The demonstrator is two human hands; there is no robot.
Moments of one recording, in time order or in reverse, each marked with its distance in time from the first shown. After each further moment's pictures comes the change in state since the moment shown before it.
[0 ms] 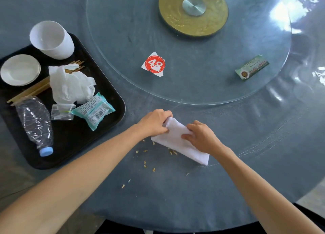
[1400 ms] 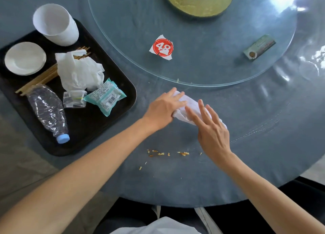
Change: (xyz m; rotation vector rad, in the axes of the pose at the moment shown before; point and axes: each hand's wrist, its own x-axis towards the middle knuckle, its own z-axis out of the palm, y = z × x) left_hand -0.049 -0.006 0.003 0.140 0.285 0.283; right_hand -0.066 -0.058 0.046 -0.345 0.504 -0.017
